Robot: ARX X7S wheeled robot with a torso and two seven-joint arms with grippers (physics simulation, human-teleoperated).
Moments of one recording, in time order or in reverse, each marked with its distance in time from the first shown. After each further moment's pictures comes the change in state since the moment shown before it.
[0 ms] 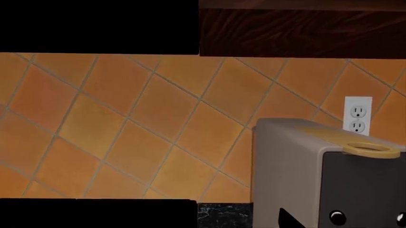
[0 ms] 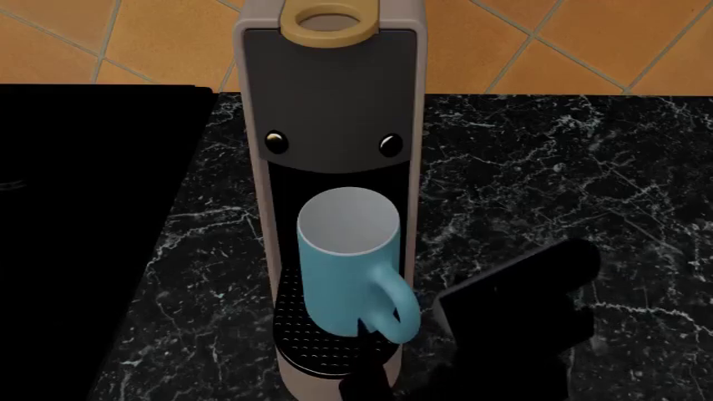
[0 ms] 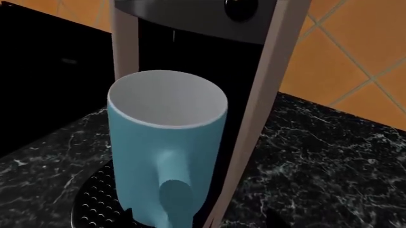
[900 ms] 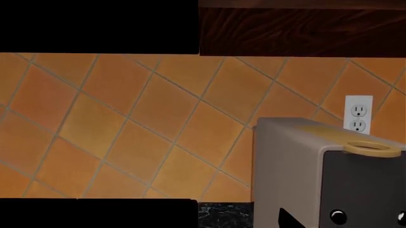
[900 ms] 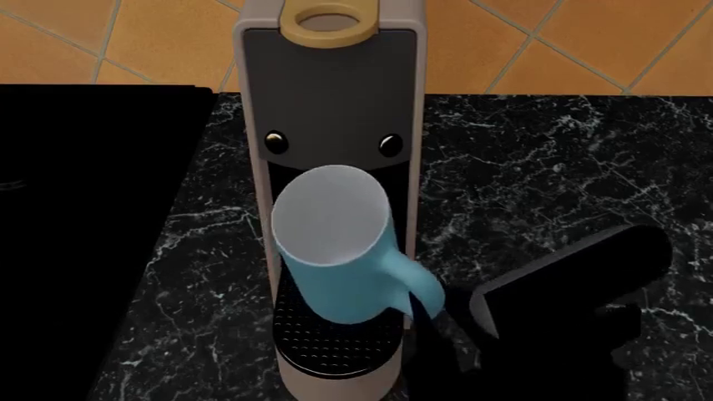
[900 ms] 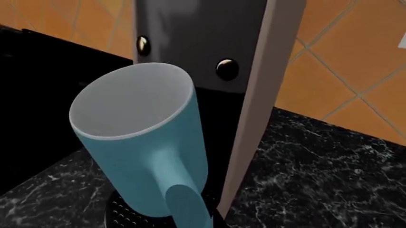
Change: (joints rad) left arm 0.000 -0.014 0.013 0.001 0.007 0.014 0.004; right arm 0.030 0.137 0.121 -0.152 0.281 0.016 0.116
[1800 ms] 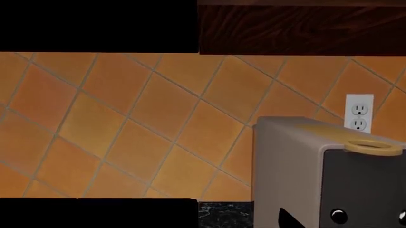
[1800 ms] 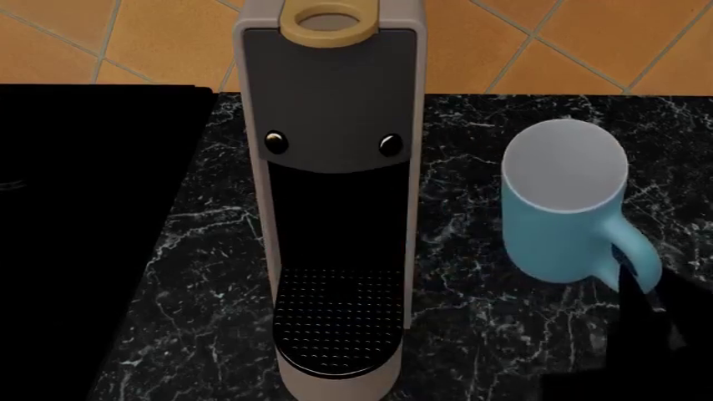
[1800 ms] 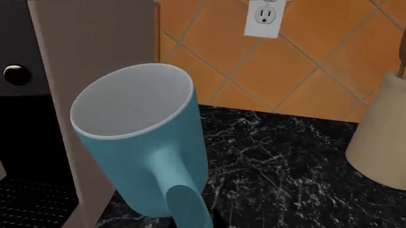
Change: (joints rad) left arm 0.001 0.005 0.024 -0.001 0.029 0.005 0.006; right arm -0.412 0.306 0.347 0.069 0.052 -0.275 0.052
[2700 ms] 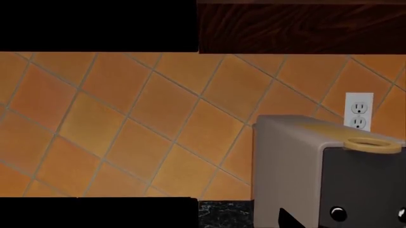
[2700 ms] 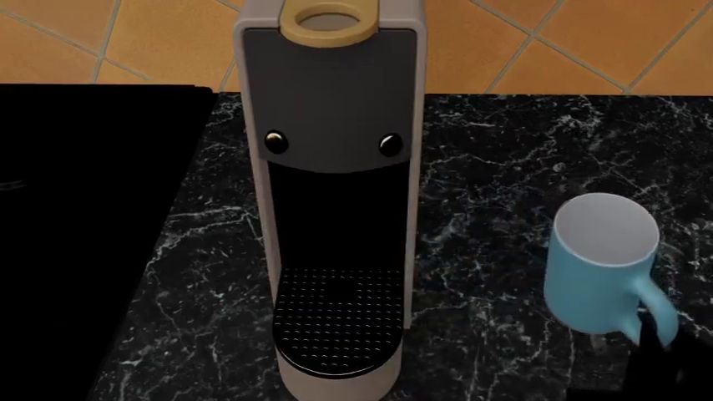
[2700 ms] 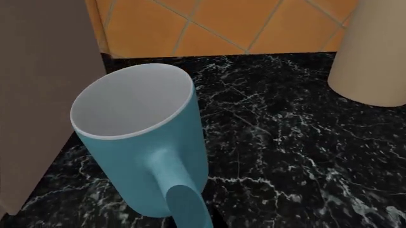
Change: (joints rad) left arm 0.002 -0.011 0.010 0.005 0.001 0.012 0.000; right arm -0.057 -0.175 -0.094 0.256 -0.152 -0.043 -0.072
